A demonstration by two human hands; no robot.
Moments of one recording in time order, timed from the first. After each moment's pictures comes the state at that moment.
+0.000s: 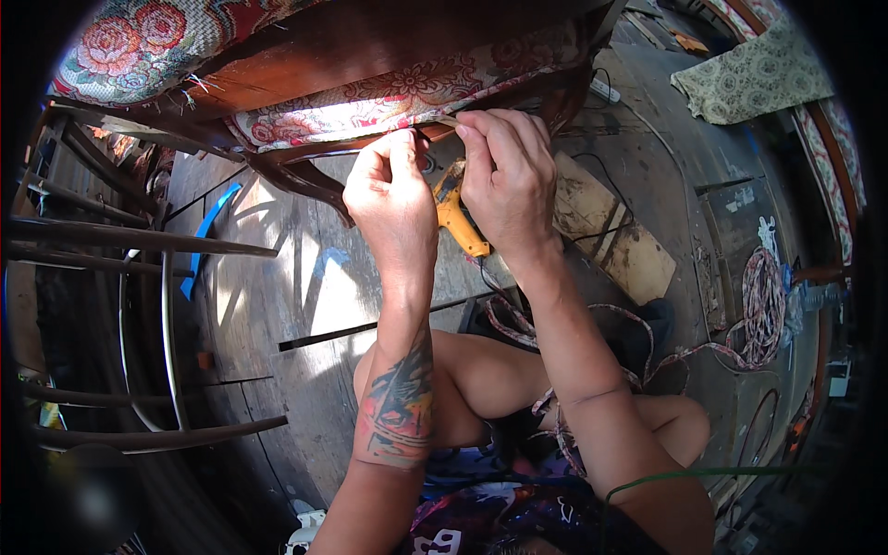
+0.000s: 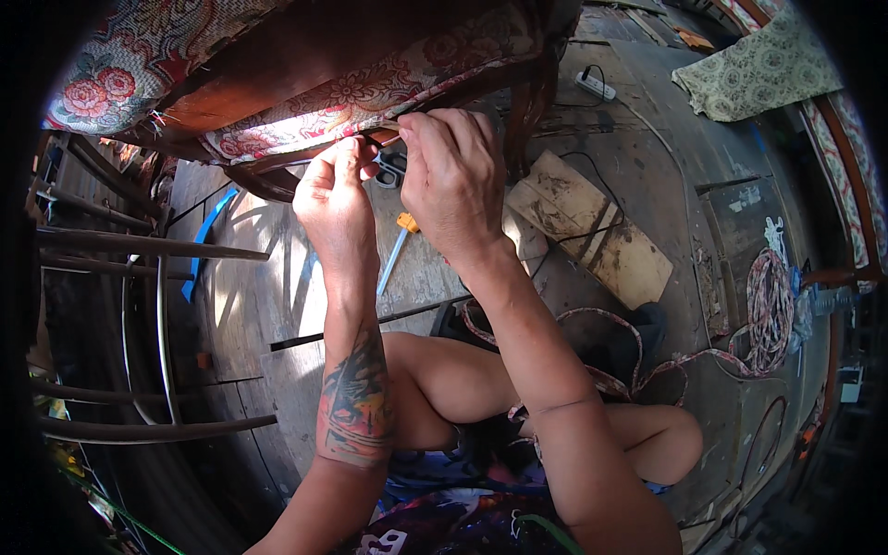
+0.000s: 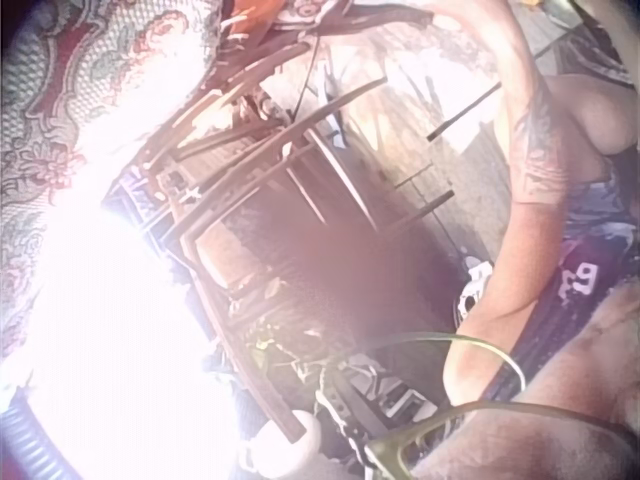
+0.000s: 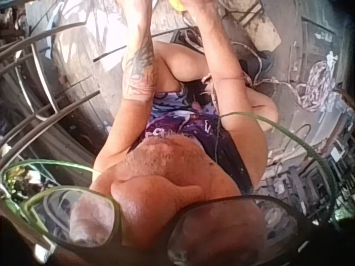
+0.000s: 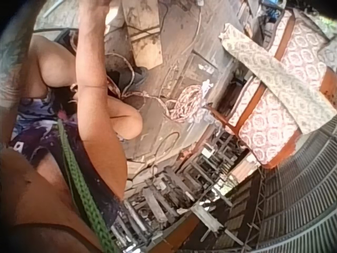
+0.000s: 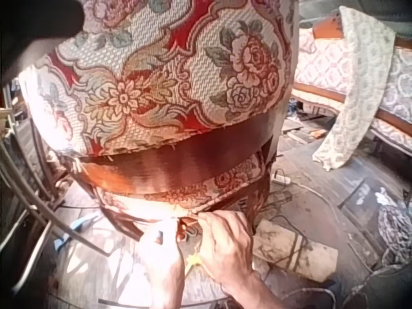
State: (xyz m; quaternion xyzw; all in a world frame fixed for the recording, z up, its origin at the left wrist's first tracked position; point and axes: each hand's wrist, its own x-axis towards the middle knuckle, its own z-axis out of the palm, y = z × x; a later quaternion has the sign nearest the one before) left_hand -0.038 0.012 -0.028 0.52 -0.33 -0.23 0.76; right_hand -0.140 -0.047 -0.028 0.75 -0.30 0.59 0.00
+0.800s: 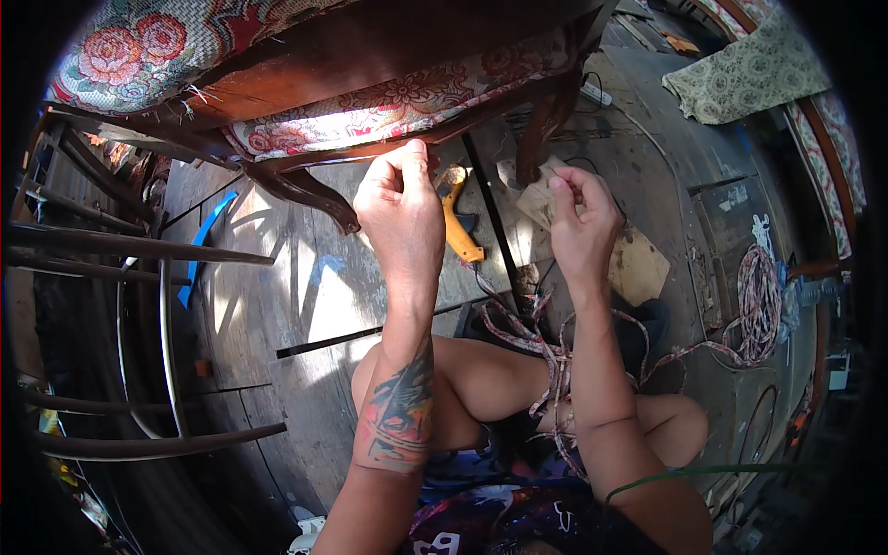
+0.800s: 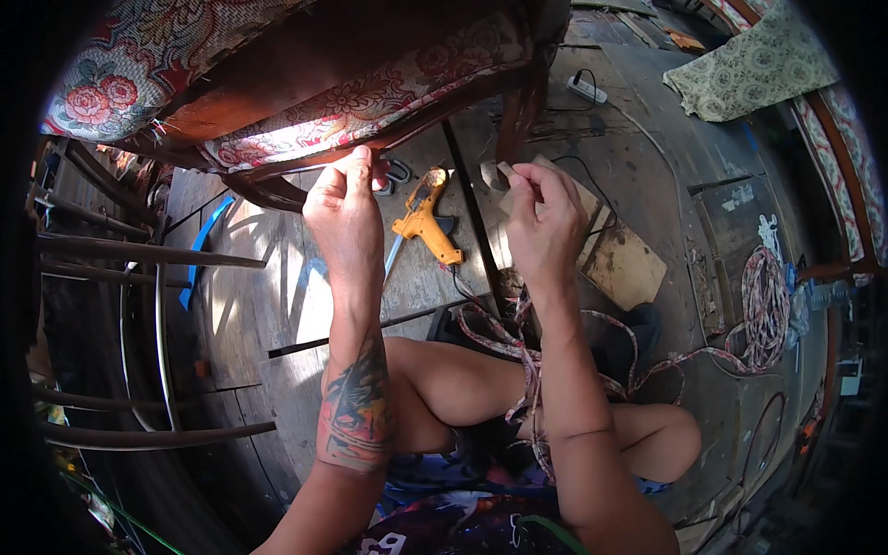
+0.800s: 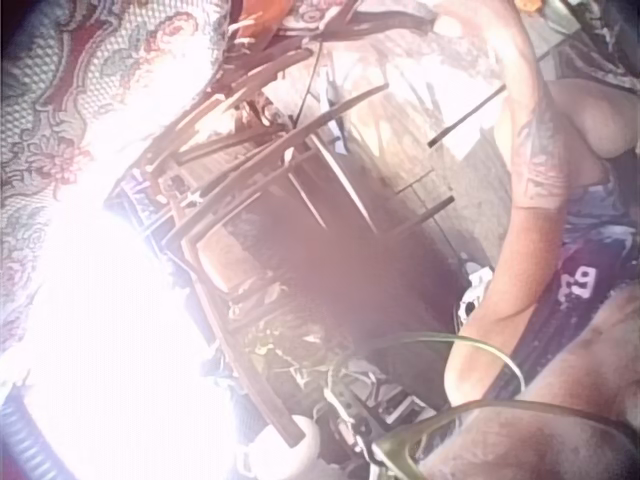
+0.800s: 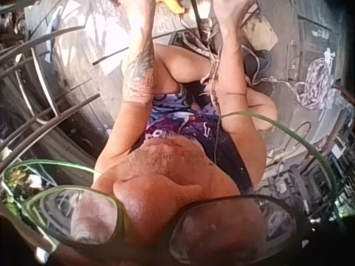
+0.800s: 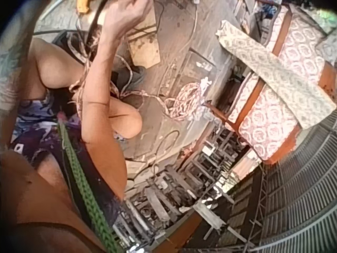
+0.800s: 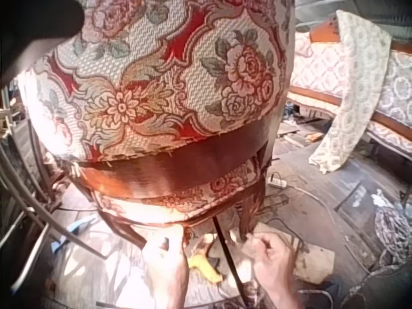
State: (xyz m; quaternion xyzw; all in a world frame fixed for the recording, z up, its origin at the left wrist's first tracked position) left_hand -0.054 0.014 -0.024 0.55 -0.33 -0.23 0.74; right_hand -0.235 -0.025 -0.065 0.64 -0.51 0.54 -0.20
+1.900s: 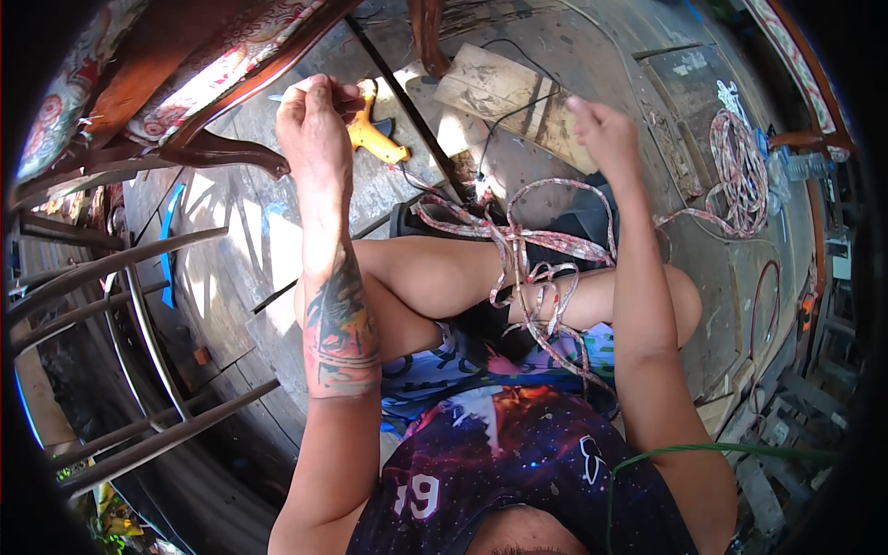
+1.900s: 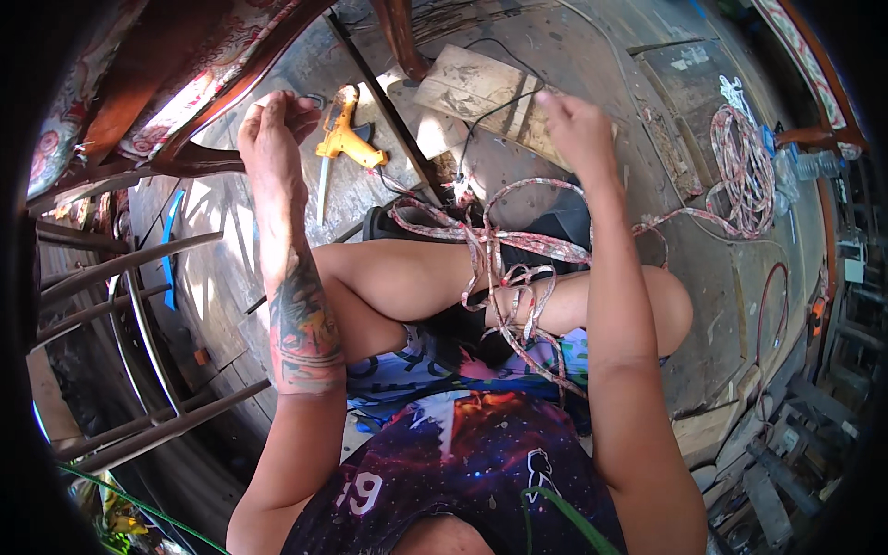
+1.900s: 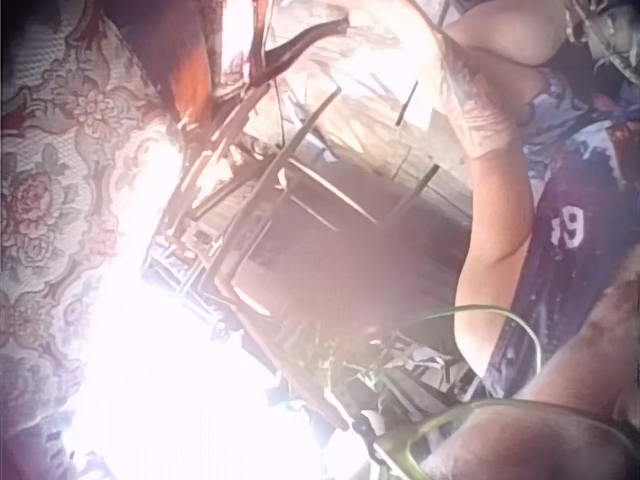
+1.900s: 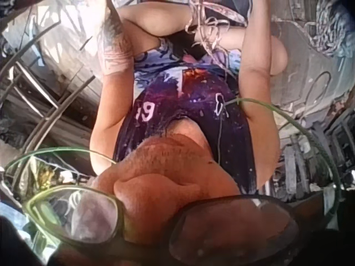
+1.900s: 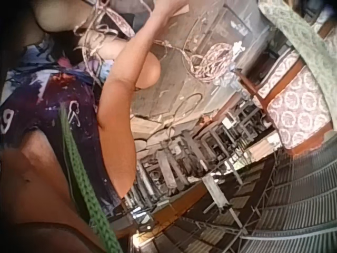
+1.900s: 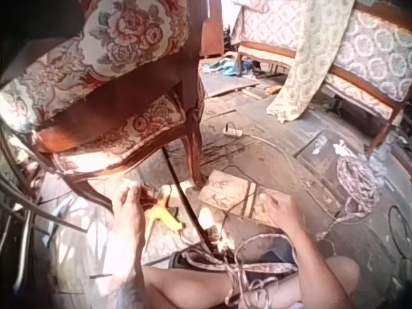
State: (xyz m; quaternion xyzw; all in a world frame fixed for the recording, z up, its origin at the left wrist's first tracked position) left_hand -0.055 0.024 -0.030 0.57 -0.37 -0.36 0.64; right_hand -0.400 -0.006 -0.083 0.58 -0.69 0.31 -0.29
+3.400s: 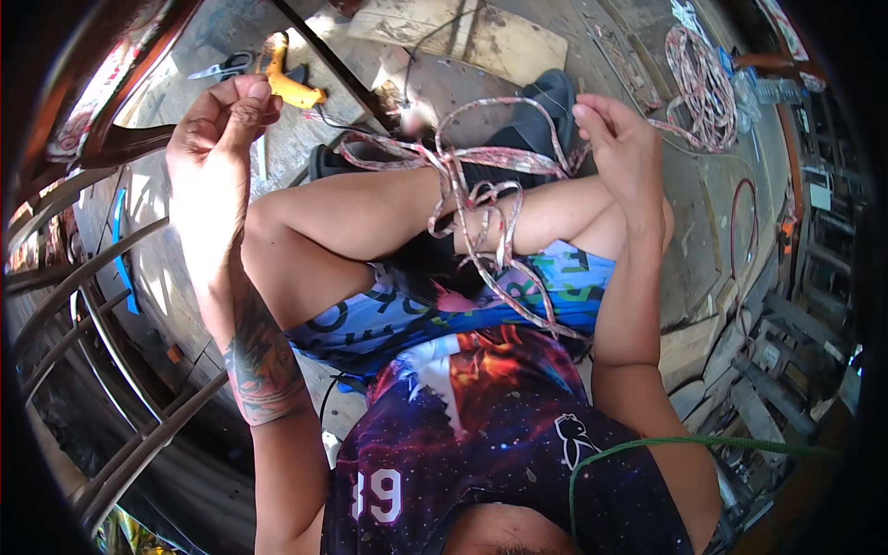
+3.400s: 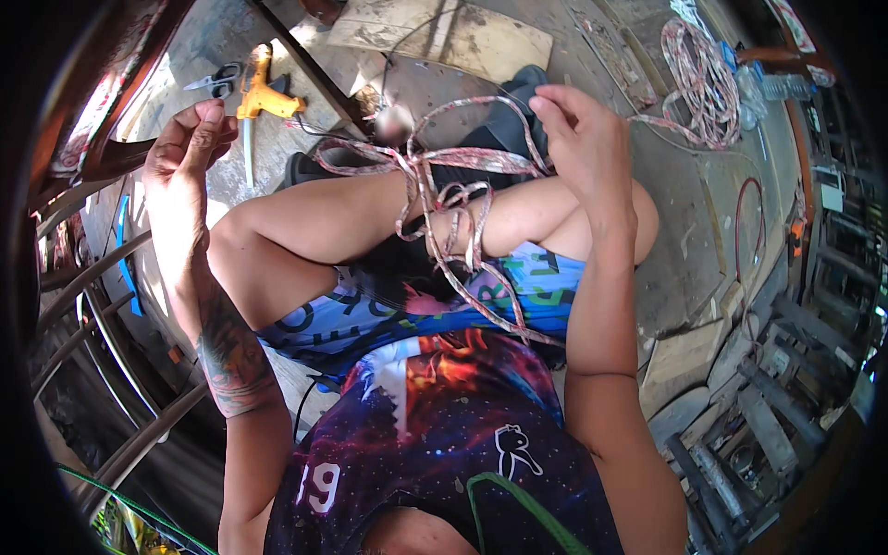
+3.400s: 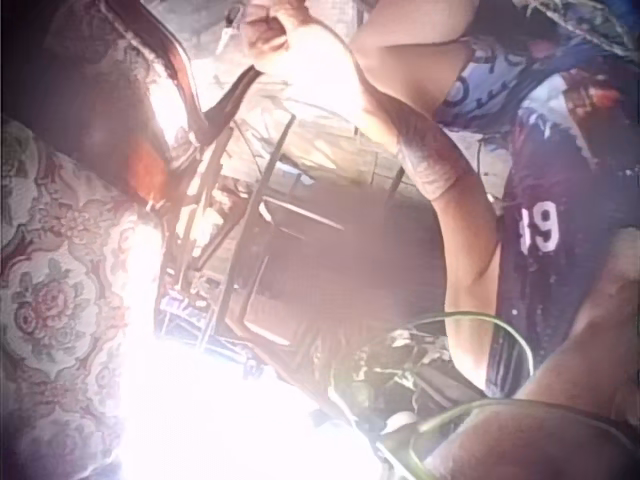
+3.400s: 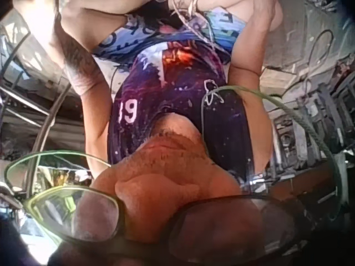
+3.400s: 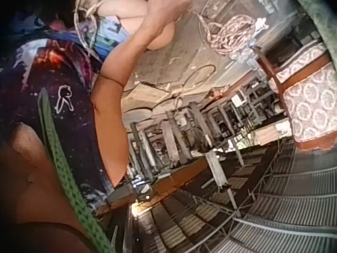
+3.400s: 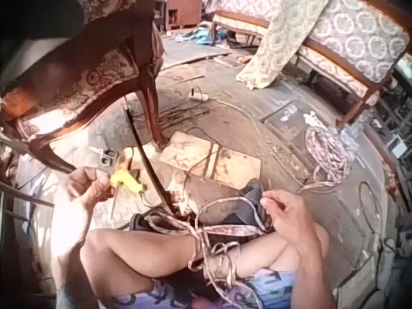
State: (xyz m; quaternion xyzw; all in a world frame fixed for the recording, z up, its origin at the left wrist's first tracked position) left_hand -0.080 0.108 -0.009 0.56 -0.52 -0.44 0.47; right_hand -0.471 0.148 -0.046 0.57 -0.72 0.33 -0.23
